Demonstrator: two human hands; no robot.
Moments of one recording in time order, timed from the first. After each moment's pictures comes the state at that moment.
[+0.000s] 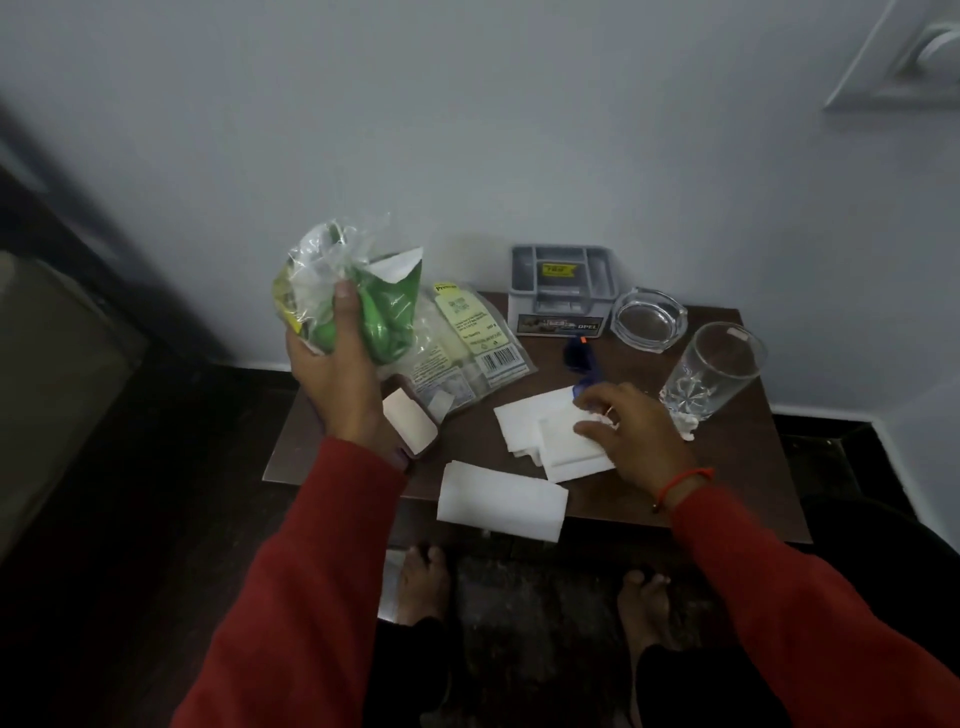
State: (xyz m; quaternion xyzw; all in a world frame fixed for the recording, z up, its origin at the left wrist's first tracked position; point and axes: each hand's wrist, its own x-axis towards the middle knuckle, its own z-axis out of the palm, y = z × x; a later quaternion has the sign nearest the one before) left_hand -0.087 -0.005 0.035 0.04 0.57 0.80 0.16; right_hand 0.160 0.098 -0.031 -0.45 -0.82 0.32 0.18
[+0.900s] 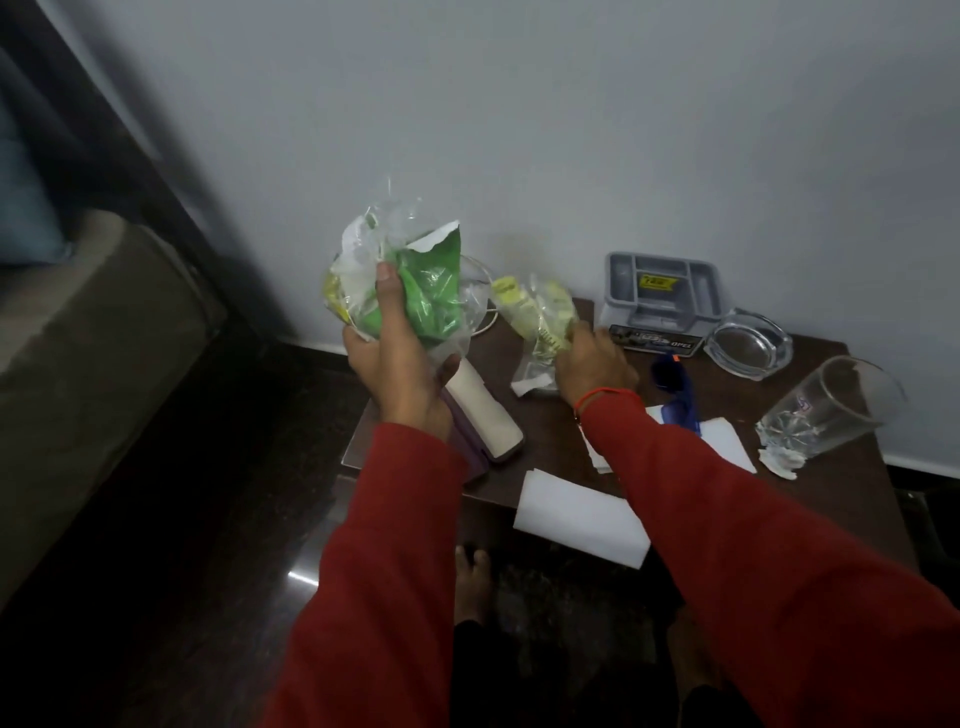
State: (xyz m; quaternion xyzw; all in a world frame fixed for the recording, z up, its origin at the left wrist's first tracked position) left_hand -0.136 -0.014 0.031 -0.06 0.50 0.84 0.19; right_hand -0.017 0.120 -0.048 -0.55 -0.81 0.18 0.09
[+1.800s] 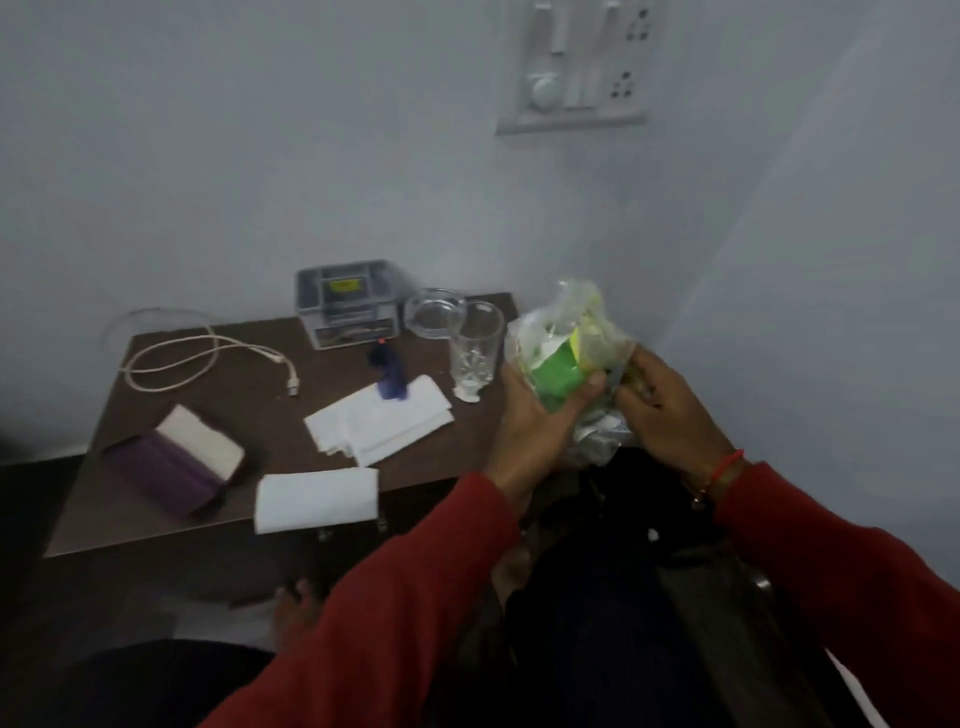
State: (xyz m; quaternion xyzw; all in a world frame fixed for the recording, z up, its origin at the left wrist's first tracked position) left_hand 0.251 0.021 0.040 0.35 0.46 0.56 0.59; right_hand 0.399 0.056 0.060 -0.51 -0.69 0.38 0.35
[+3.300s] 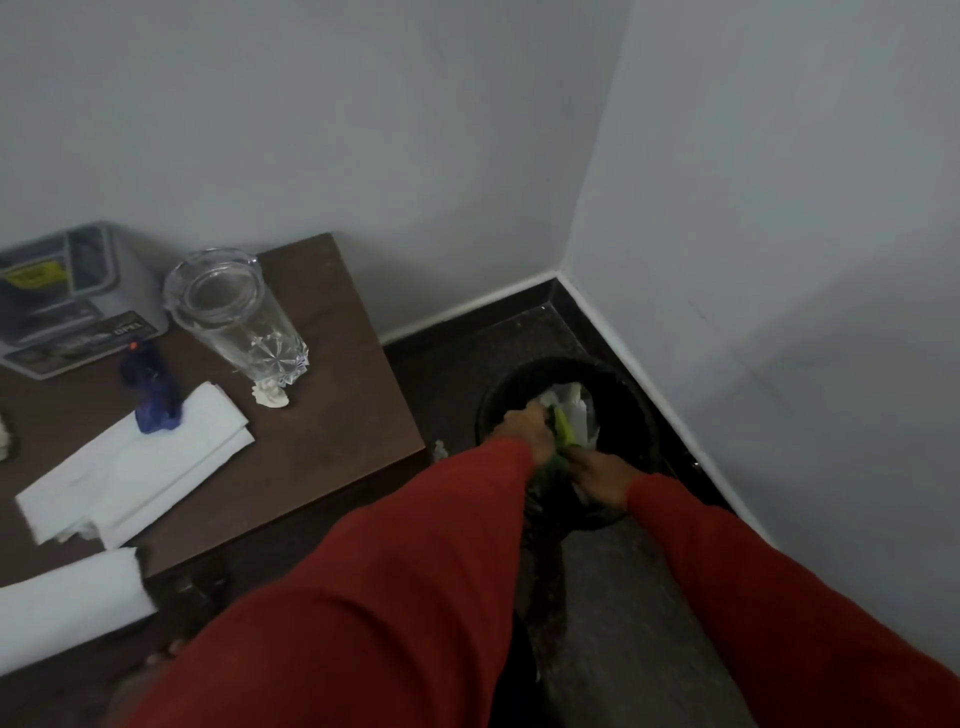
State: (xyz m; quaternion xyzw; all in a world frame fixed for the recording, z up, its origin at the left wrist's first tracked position) left_hand 0.408 0.139 -0.169 0.64 0.61 -0.05 0.46; right_hand 0.560 0.093 -0.201 -0.67 -0.61 0.43 -0.07
